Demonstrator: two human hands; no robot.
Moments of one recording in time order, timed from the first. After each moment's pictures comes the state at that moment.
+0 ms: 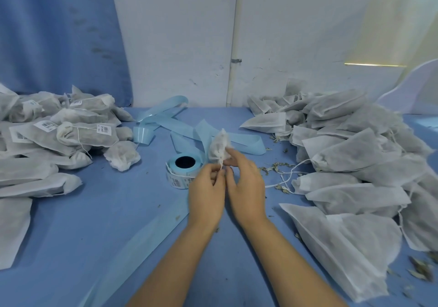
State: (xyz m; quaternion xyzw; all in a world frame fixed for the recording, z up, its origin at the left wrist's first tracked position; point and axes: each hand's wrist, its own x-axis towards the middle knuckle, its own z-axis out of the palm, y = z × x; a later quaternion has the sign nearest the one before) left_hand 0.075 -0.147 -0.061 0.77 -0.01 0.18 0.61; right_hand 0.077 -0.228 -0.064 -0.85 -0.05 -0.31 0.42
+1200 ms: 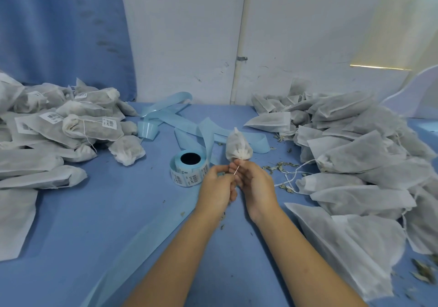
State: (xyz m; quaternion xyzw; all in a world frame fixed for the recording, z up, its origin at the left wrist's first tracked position) left_hand 0.079 -0.150 -0.054 0.65 0.04 -0.04 0.76; right_hand 0.088 -0.234 -0.056 -0.50 0.11 -0.07 0.86
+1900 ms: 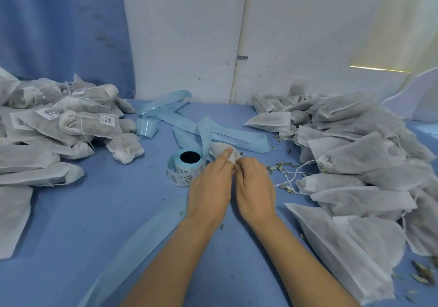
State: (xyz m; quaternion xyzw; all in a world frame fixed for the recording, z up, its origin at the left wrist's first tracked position) left_hand 0.081 -0.135 -0.062 0.91 -0.18 0.22 0.30; right_hand 0.079 -0.236 -0.066 -0.92 -0.01 -0.26 0.29
